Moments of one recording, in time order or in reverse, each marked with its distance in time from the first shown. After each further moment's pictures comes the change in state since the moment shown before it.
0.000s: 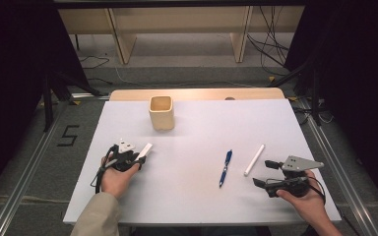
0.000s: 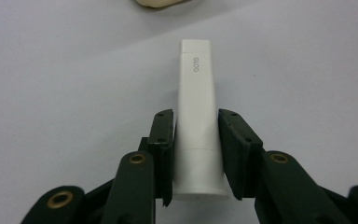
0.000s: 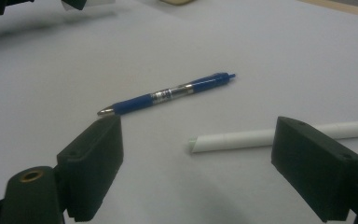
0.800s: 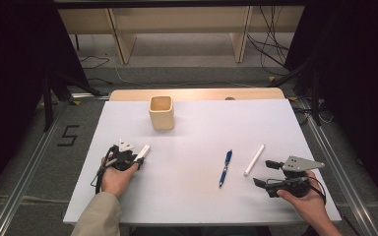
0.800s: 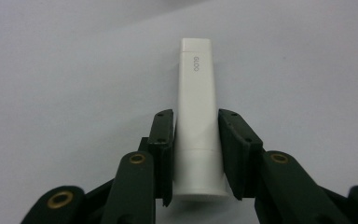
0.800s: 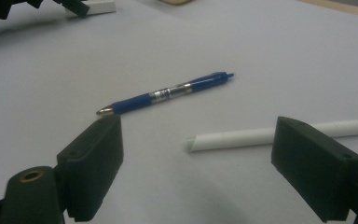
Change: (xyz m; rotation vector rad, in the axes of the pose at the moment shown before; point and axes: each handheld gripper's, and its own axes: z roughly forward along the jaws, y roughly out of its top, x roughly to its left) left arm 0.010 -0.006 0.012 0.056 0.031 -0.029; right arm 0.000 -0.001 -0.001 -0.001 -0.005 0.003
